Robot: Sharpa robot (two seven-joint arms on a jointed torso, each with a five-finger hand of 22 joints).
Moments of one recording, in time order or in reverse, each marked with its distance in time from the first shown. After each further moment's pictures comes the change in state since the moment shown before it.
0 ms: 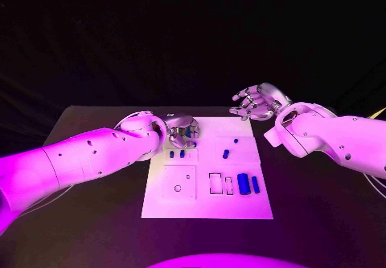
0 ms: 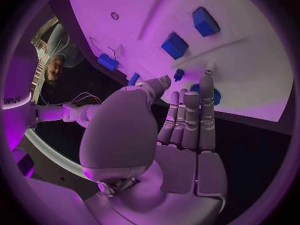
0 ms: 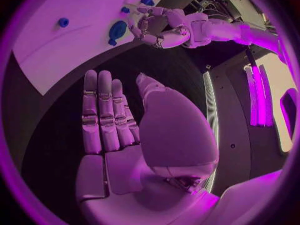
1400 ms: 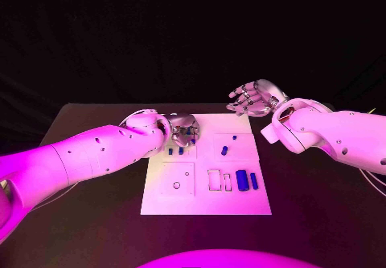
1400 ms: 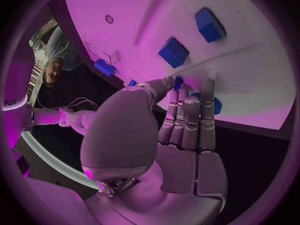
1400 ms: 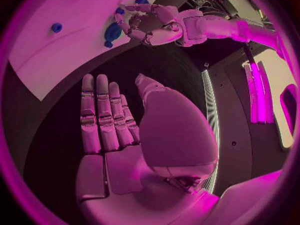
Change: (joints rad) left arm -0.006 0.056 -0.007 -0.059 -0.018 0.047 -0.019; left_hand 0.011 0.012 0.043 -0.062 0.000 0.116 -0.018 -0.058 -0.074 0.093 -0.011 -0.070 -0.078 0.064 -0.011 0.093 0.023 0.001 0.000 -0.001 0.056 0.059; right arm 0.000 0.006 0.000 0.000 0.031 0.015 0.013; right_hand 0.000 0.000 0.027 -0.015 0.000 -0.004 0.005 0.001 -0.015 -0.045 0.027 -0.060 -0.168 -0.059 0.034 -0.160 -0.117 0.000 -0.058 0.046 -0.038 -0.179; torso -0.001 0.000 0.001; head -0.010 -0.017
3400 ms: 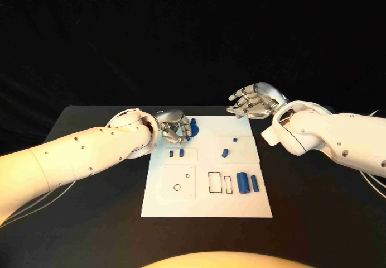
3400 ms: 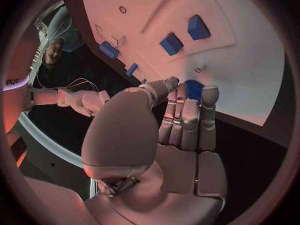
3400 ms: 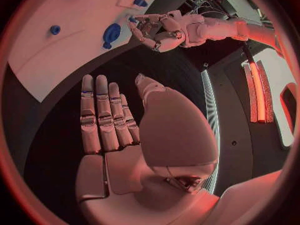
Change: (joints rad) left arm -0.006 -0.105 0.047 0.070 0.147 -0.034 -0.001; left_hand 0.003 0.053 0.022 -0.061 0.000 0.102 -0.006 -0.074 -0.042 0.157 -0.022 -0.124 -0.047 0.120 -0.020 0.093 0.099 -0.018 0.079 -0.028 0.159 0.173; right arm 0.000 -0.002 0.000 0.000 0.007 0.013 0.002; right_hand 0.000 0.000 0.000 0.000 0.000 0.000 0.000 0.011 -0.001 -0.004 0.004 -0.008 -0.018 -0.009 0.009 -0.023 -0.011 0.000 -0.010 0.007 0.000 -0.026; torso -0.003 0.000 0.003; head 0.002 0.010
